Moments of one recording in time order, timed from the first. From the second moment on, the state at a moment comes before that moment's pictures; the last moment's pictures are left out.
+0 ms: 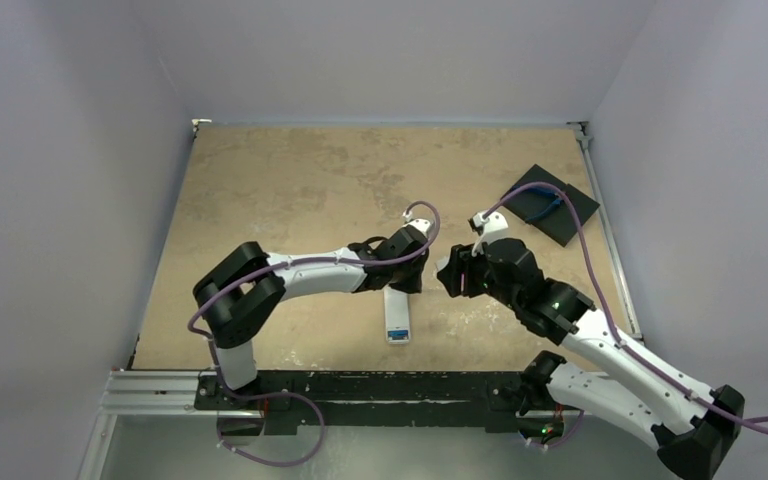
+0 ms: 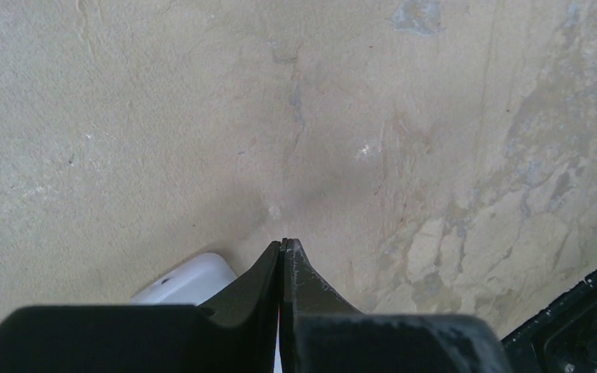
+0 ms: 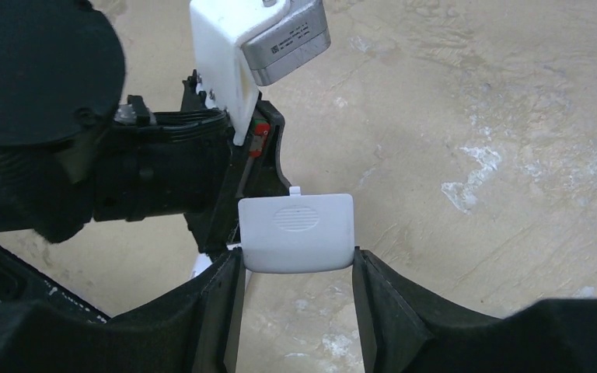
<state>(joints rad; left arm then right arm) -0.98 1.80 1.12 -0.18 -0.08 -0.61 0.75 0.80 0.70 -0.44 0.16 0.41</state>
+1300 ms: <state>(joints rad) -0.90 1.66 0.93 -0.27 -0.16 -0.63 0.79 0.94 0.73 -0.48 0.06 0.33</state>
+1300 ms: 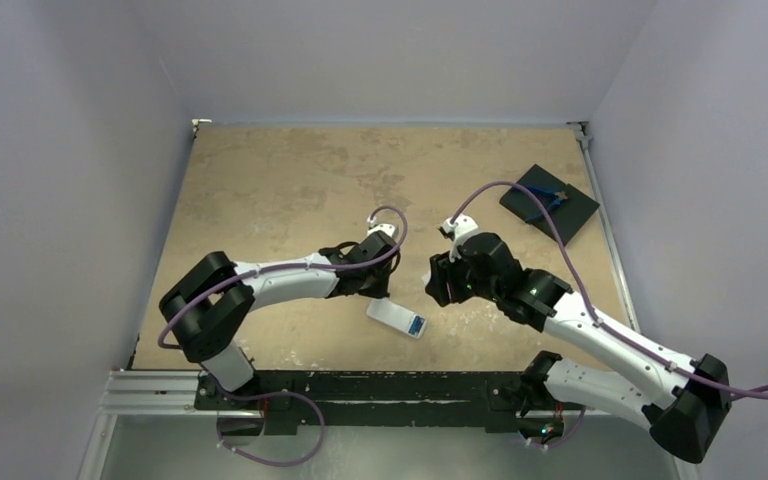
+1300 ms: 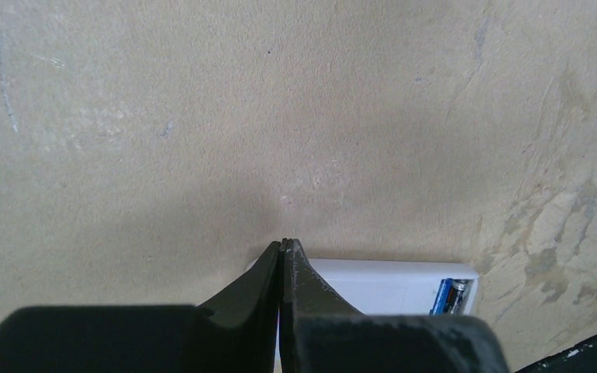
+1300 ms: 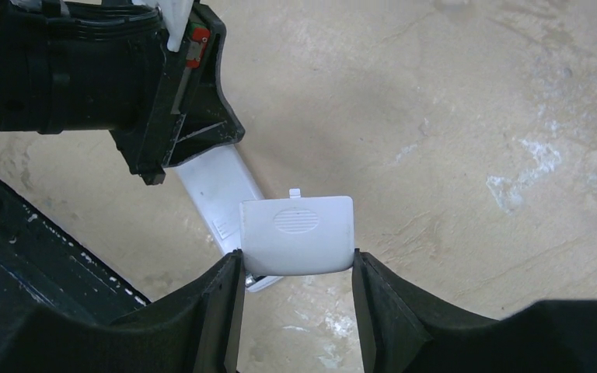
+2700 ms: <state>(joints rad) -0.90 1.03 0.81 -0.58 -0.34 -0.70 0.91 1.31 1.04 -0.81 -0.02 -0.15</state>
